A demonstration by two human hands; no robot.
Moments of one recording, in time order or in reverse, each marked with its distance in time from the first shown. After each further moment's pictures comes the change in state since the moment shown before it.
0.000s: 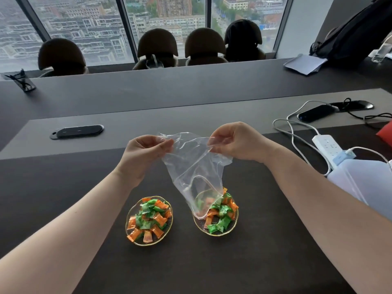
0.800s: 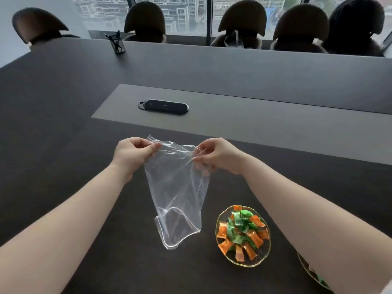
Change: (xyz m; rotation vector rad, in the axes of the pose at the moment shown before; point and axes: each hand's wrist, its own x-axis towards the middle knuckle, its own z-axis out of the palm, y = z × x) left_hand -0.014 -0.027 -0.328 0.340 0.640 -0.211; right_hand 0.198 -0.096 0.298 0.310 -0.477 0.212
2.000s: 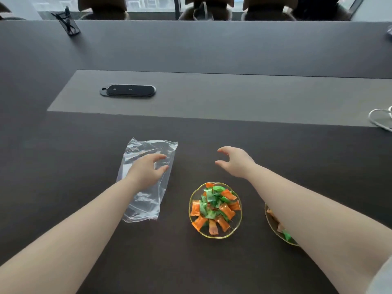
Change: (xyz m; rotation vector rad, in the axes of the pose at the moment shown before) left_hand -0.048 -0.048 0.099 0.809 -0.389 0.157; right_hand -0.059 0.145 -0.053 -0.519 0.263 0.257
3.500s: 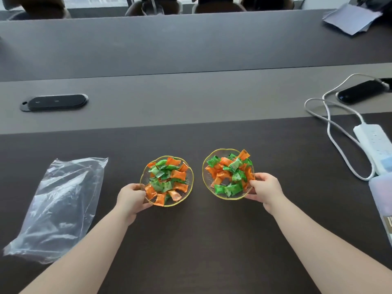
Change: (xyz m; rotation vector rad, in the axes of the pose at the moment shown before) left_hand 0.027 0.122 0.136 -0.831 -0.033 -0.611; right_hand -0.072 0.228 -0.064 1.013 0.347 0.654
